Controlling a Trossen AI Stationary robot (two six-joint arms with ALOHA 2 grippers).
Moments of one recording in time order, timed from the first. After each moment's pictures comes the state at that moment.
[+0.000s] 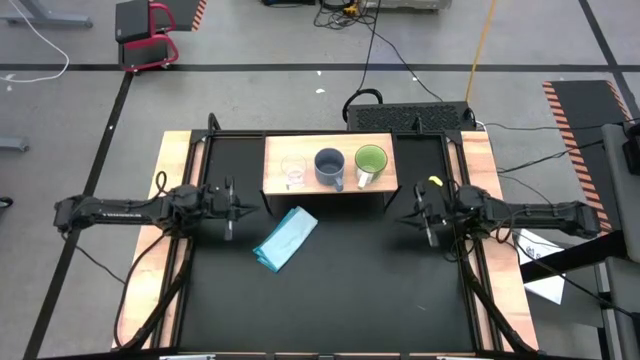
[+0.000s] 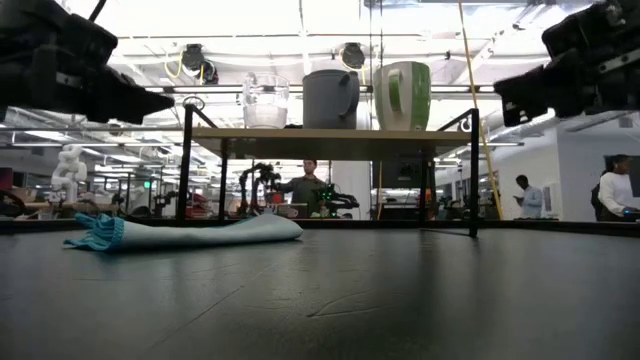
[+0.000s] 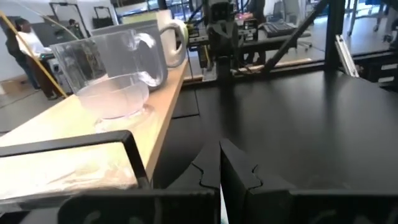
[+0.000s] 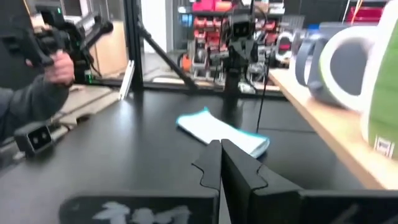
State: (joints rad) left arm 0.10 0.36 0.03 0.26 0.06 0.18; right arm -0.12 0.32 0.02 0.28 -0.29 -0.03
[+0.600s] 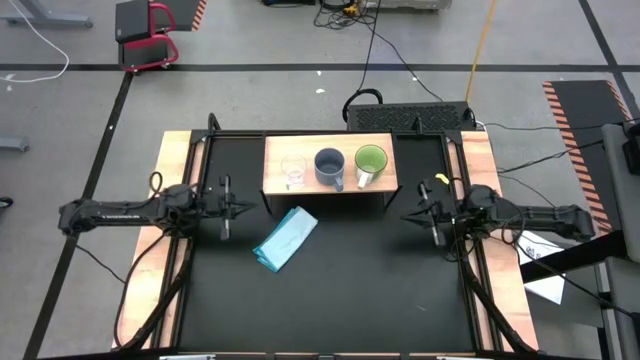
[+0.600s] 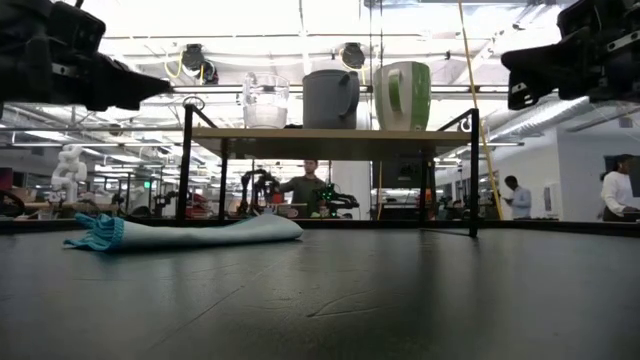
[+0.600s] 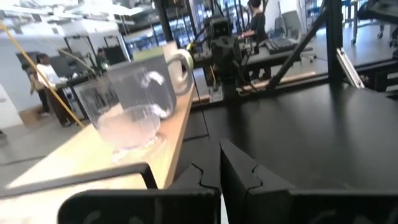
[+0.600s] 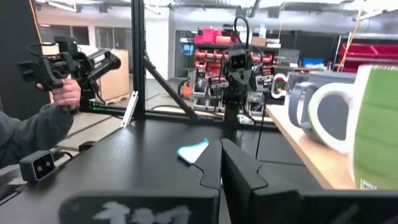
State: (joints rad) left arm 0.10 0.26 0.03 0.25 0.05 0.25; right arm -0.12 0.19 0.02 0.28 -0.30 -0.02
